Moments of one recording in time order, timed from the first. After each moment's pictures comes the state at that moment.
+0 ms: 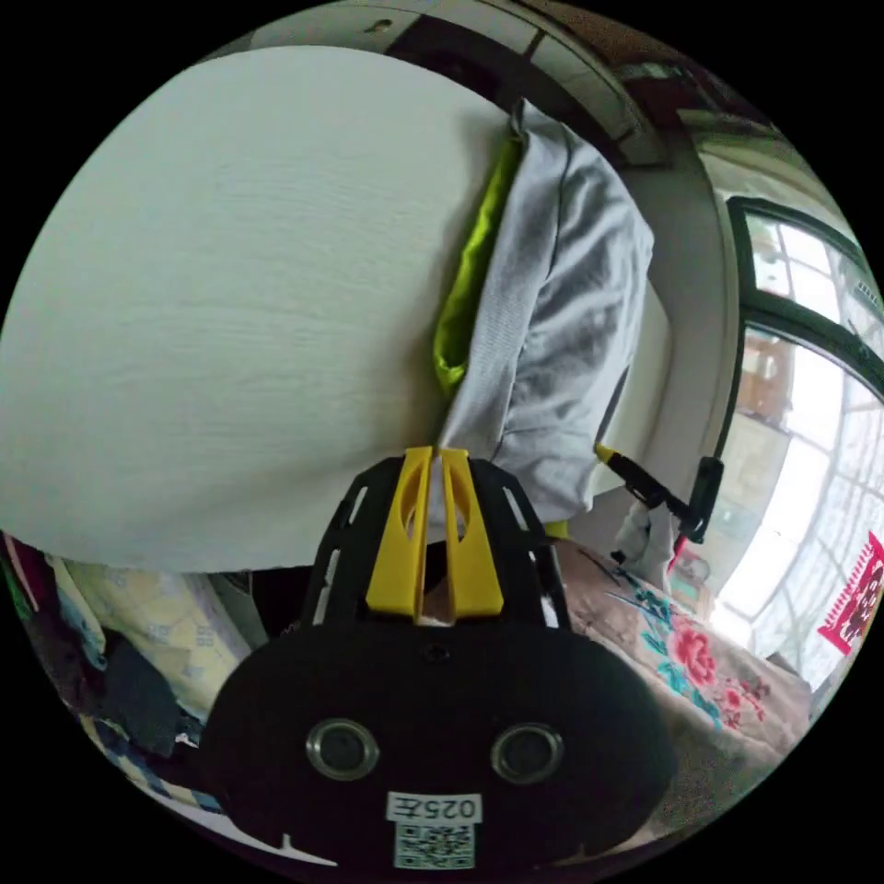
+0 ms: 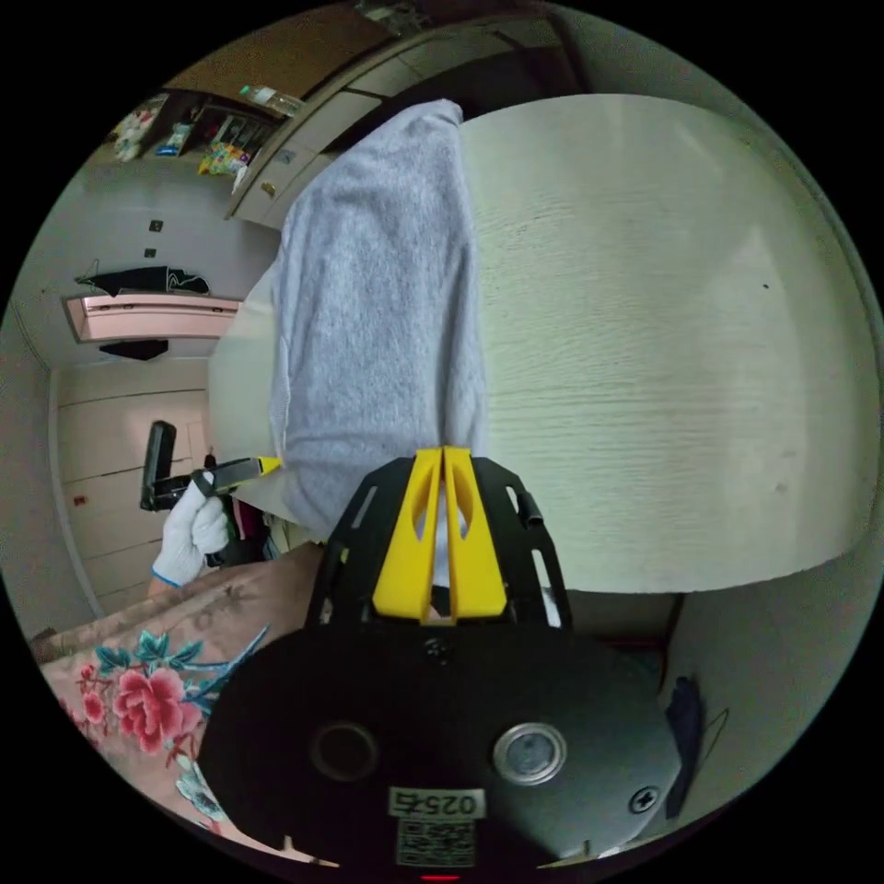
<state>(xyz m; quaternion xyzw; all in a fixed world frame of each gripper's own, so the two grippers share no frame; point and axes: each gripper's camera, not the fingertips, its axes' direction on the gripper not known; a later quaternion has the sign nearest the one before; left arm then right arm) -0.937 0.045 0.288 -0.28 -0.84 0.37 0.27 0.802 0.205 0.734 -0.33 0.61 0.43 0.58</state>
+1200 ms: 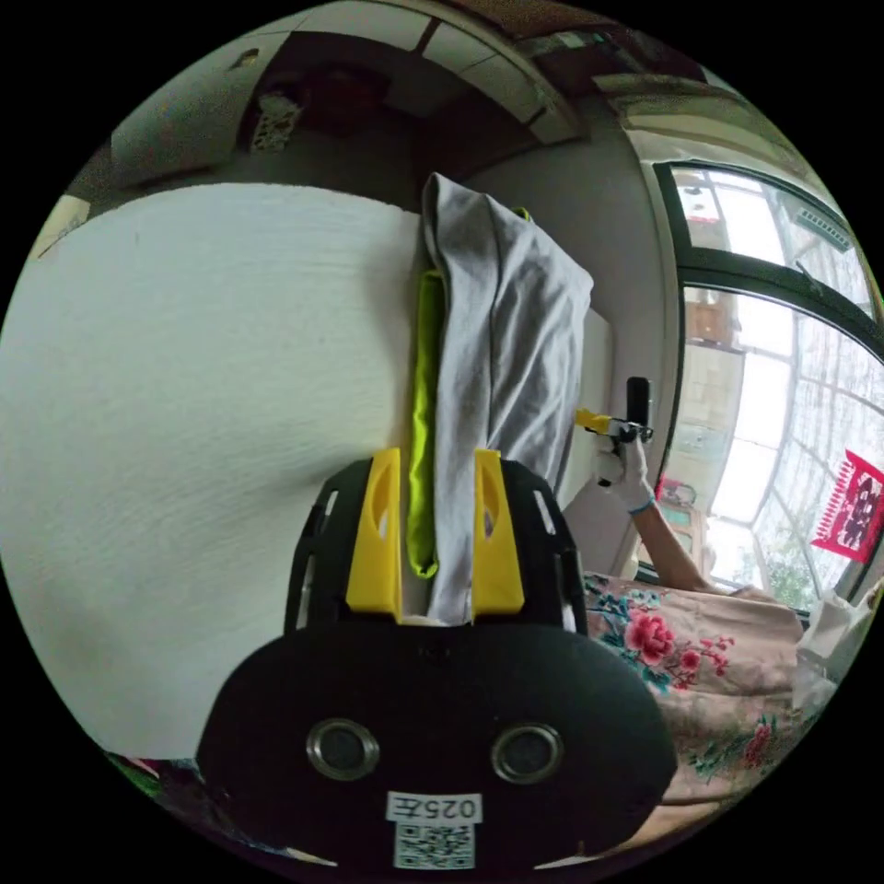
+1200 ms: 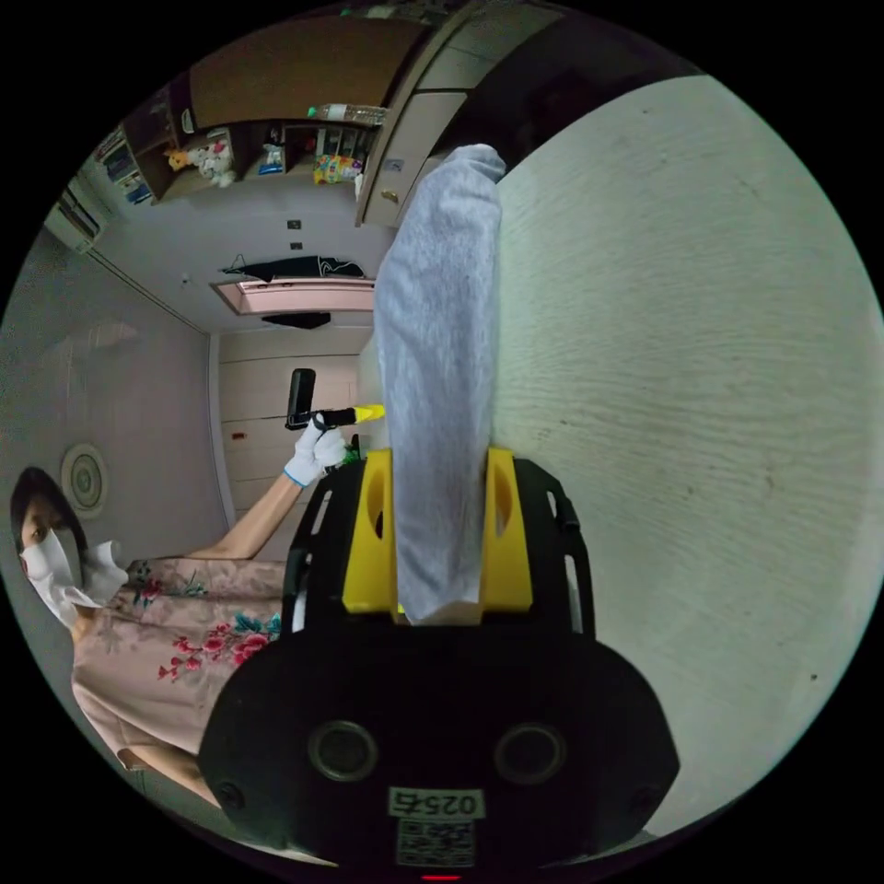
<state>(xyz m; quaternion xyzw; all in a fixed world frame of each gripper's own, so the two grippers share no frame) -0.915 0.019 0.414 -0.43 -0.79 0.36 0.25 0.856 0.119 0.605 -0.29 0.36 0.49 0.74</state>
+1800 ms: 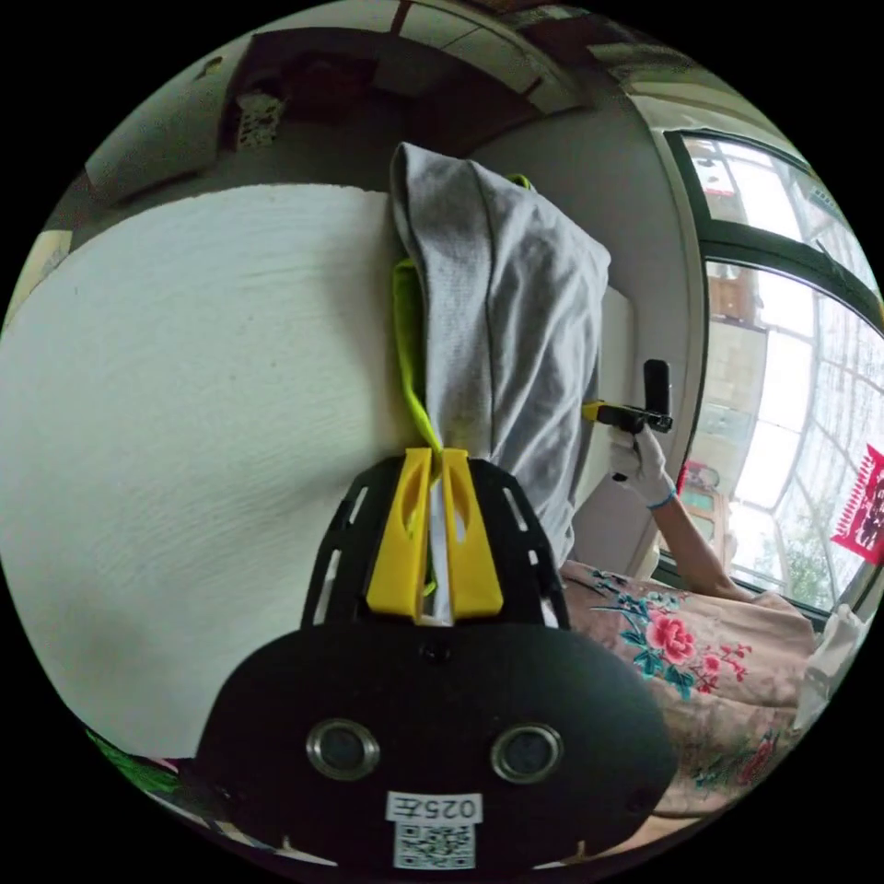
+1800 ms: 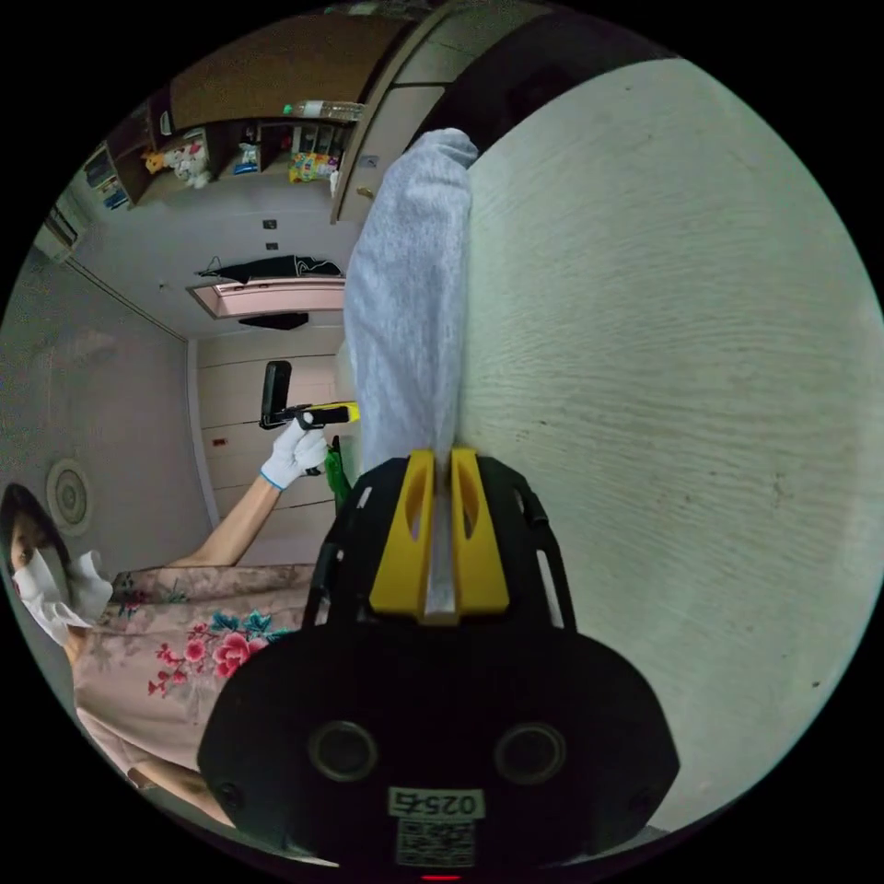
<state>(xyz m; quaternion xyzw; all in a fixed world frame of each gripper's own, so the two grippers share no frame) -0.931 0.038 0.386 -0.43 -0.81 0.35 0.21 0.848 0.143 0.598 -0.30 0.39 0.50 0.72</state>
